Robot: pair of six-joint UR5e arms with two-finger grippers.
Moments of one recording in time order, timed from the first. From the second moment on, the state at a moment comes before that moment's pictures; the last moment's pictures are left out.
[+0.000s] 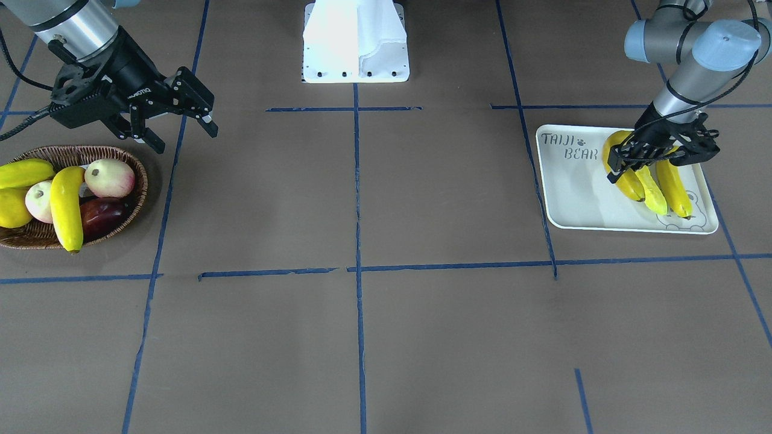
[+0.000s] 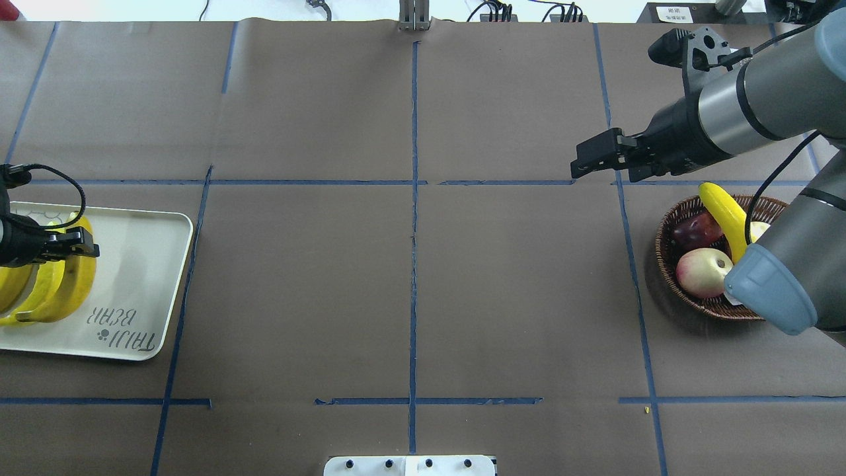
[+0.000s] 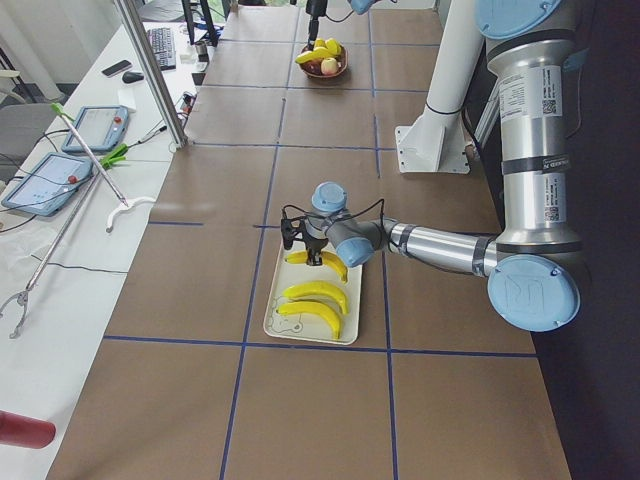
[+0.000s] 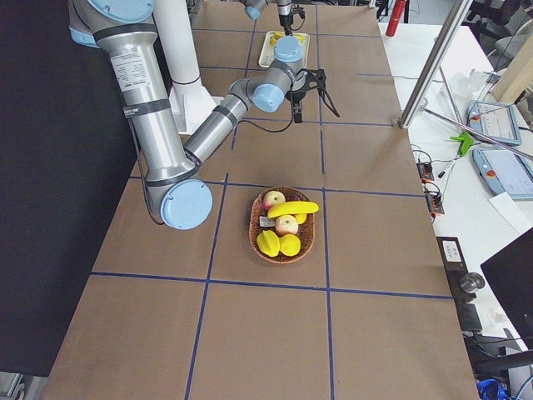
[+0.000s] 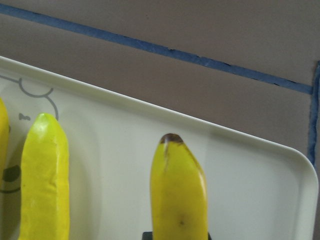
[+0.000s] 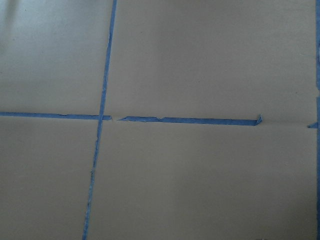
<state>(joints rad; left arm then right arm) -0.85 -1.43 -1.75 -2.32 -2.01 -1.22 0.89 -1.28 2.09 -1.39 2.17 1.03</state>
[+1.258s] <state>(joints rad) -0.94 -1.51 -1.90 -2.15 -2.17 -1.23 1.05 -1.62 2.06 -1.45 2.22 0.49</state>
